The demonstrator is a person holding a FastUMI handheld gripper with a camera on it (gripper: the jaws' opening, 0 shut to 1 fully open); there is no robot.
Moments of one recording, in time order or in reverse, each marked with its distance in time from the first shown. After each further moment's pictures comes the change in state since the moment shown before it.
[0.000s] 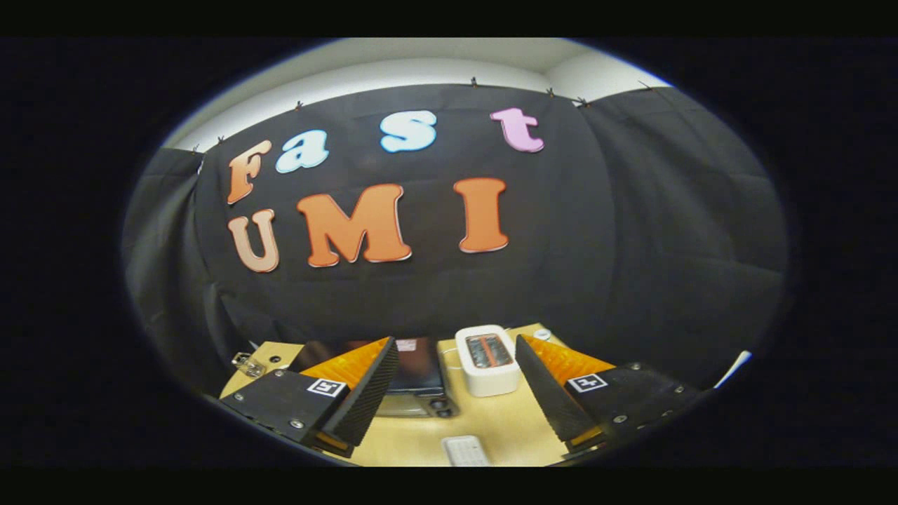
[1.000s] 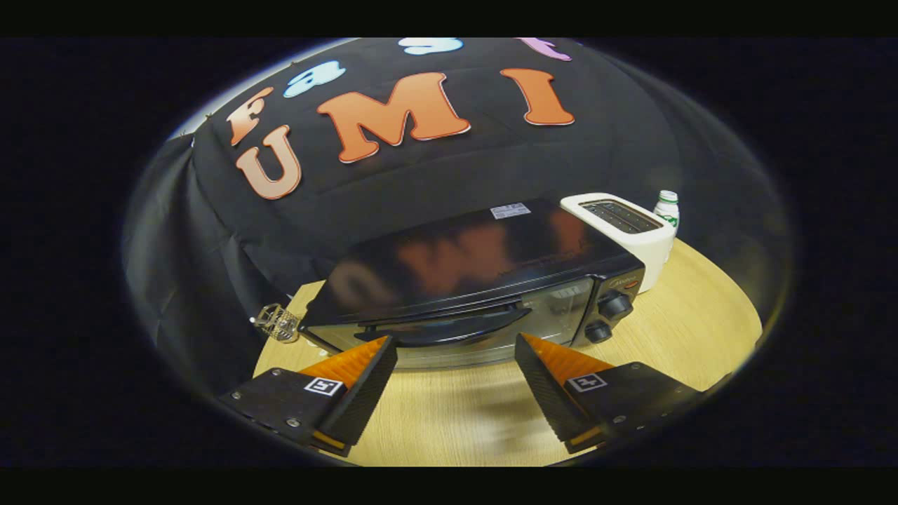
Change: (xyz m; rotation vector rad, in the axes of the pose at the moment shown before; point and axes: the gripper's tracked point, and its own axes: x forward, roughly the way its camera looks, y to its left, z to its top) arm 0.044 0.211 -0.258 0.148 0.454 0.176
